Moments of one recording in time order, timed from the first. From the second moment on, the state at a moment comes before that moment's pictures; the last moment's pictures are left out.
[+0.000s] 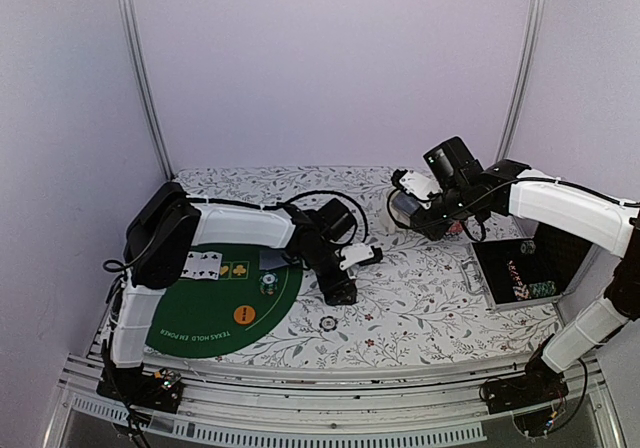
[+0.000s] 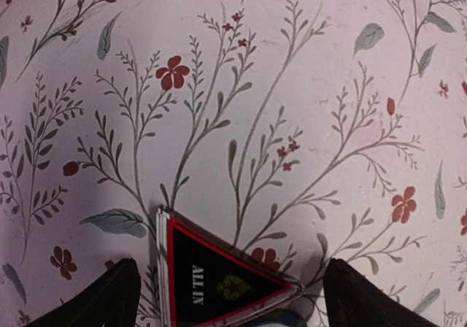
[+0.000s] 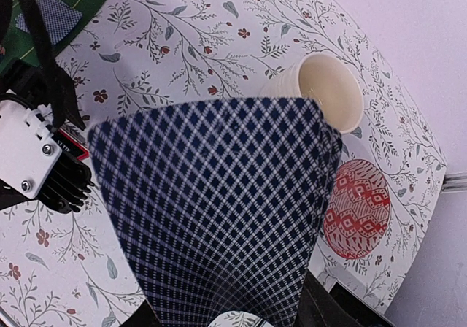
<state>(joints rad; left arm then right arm) -0.92 2.25 1.65 -0.55 0.20 0.35 0.65 1.51 1.26 -0.66 0.20 -0.27</state>
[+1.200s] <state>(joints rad) -0.92 2.16 1.63 -0.56 0.18 0.30 0.65 1.51 1.26 -0.67 0.20 -0.27</state>
